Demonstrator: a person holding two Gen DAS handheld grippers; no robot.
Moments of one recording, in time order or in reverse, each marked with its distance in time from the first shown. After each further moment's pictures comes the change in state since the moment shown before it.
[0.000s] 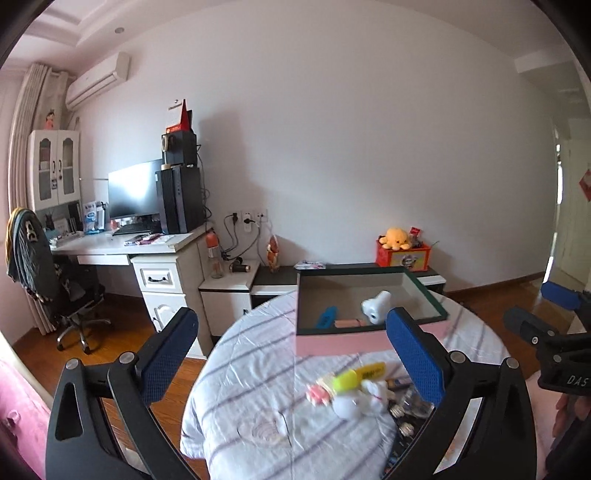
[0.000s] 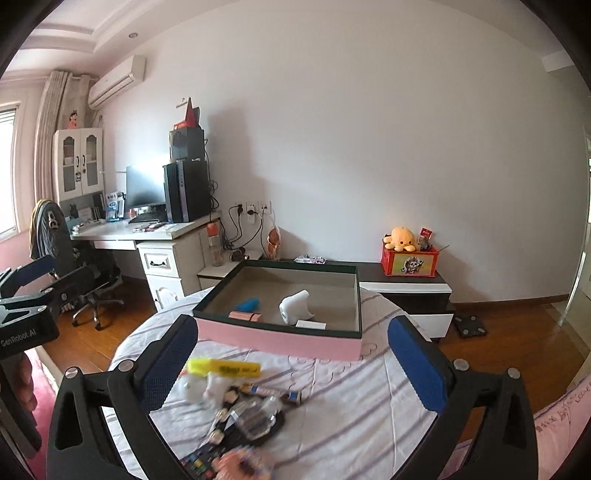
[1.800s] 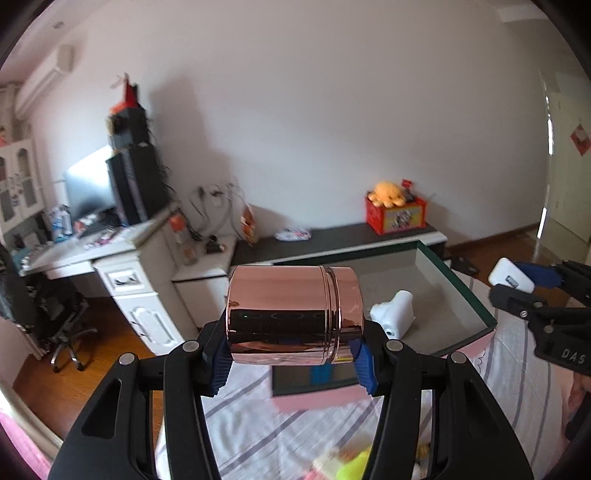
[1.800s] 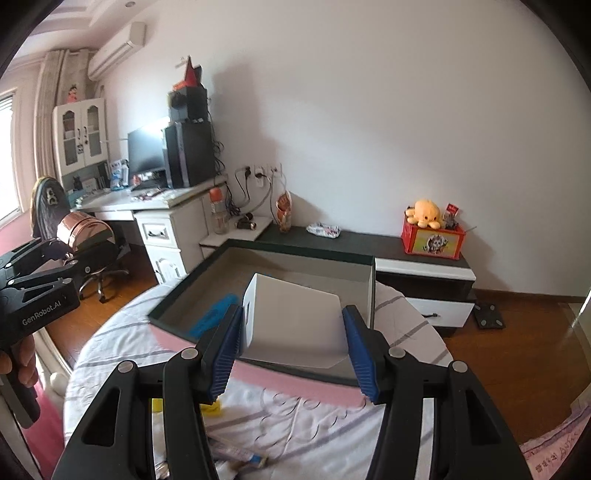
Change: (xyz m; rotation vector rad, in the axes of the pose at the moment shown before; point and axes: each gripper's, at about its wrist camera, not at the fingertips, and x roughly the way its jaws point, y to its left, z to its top) left arm 0.201 -0.036 0.032 0.137 0.191 -0.072; right arm 0.175 -0.040 0.029 -0.033 0.206 0.079
